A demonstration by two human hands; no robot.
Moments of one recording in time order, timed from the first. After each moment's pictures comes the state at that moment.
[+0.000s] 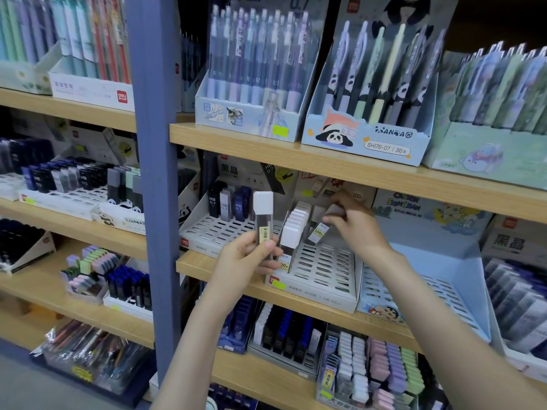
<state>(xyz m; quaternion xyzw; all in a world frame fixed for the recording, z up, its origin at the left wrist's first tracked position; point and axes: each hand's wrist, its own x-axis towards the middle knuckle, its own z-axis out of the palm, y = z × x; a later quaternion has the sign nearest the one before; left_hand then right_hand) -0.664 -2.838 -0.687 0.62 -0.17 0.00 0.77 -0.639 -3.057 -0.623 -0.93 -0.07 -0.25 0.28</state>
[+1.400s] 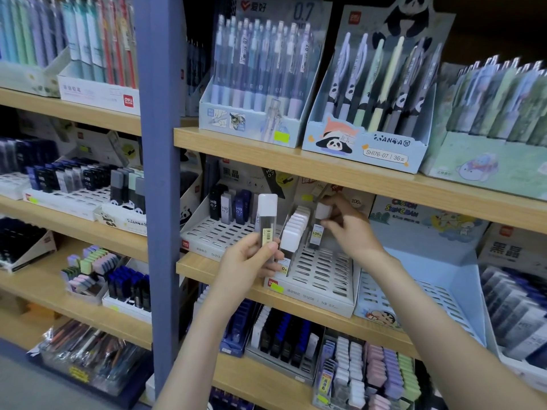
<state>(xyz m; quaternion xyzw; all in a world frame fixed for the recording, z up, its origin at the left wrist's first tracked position) -0.666 -2.844 -0.684 0.62 -0.17 0.01 0.77 -0.637 -3.055 -0.626 -0.93 -0.08 -0.25 0.27</state>
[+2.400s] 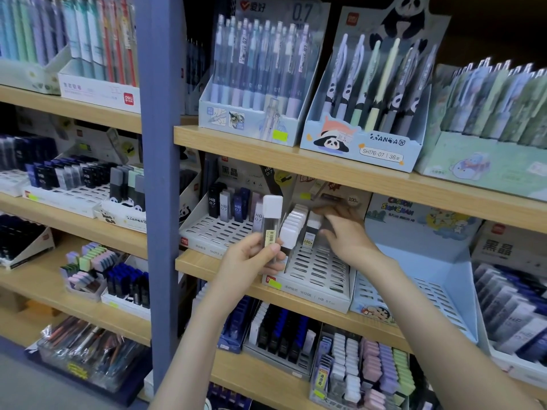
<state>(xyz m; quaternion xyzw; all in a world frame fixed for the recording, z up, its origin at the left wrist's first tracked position) -0.671 -2.844 -0.684 0.62 -0.20 0.00 0.76 -0.645 -3.053 -0.628 -0.97 -0.04 -0.18 0.13</state>
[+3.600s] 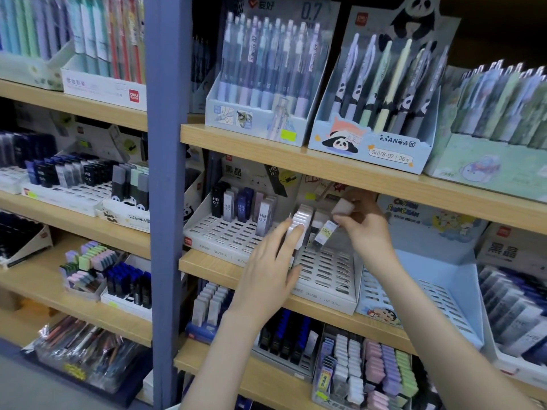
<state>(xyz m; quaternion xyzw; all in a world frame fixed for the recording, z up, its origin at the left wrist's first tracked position) -0.660 -2.871 -0.714 0.82 -0.30 0.38 0.29 -0.661 -3.038 -0.613 -0.82 0.02 -0.31 0.47</state>
